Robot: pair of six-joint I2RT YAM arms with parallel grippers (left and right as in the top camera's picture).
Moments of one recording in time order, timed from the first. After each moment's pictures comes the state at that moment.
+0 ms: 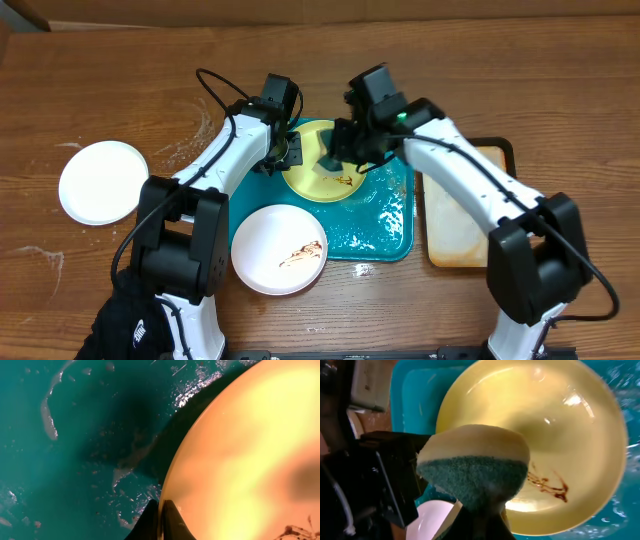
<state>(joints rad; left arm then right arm) -0.30 2.02 1.44 -0.81 -0.03 -0.39 0.52 1.94 1.52 -0.69 -0.36 0.64</state>
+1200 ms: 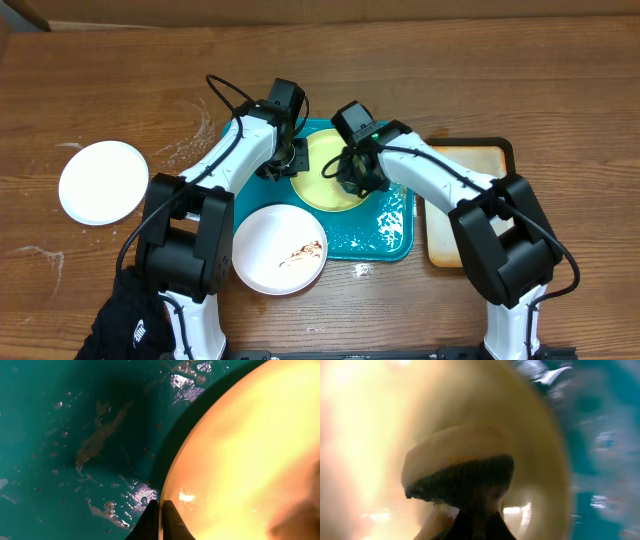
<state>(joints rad) -0.31 2.03 1.44 -0.84 0.03 -0.39 0.56 2.06 1.43 -0.75 0.00 0.81</state>
